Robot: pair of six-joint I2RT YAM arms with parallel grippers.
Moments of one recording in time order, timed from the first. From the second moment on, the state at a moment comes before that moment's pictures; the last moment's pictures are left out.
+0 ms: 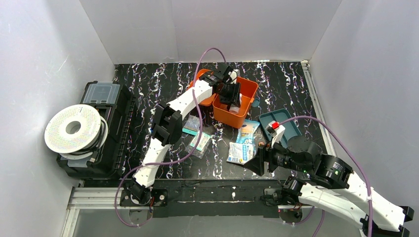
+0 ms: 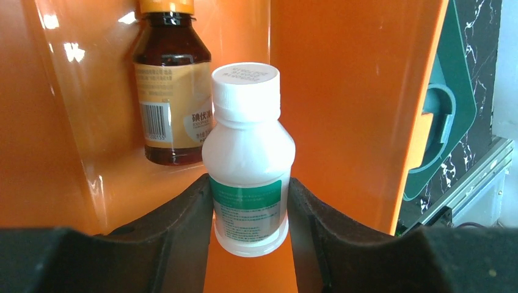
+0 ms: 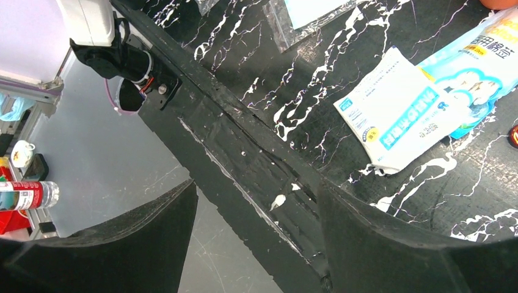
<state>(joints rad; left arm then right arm) -0.67 2.40 2.26 -0.81 0.31 -0.41 1.01 0.47 0.80 -0.83 -0.08 0.54</state>
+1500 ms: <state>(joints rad) -0.71 2.18 2.14 -0.87 0.38 -0.42 1.01 0.61 0.87 -1.00 0.18 0.66</state>
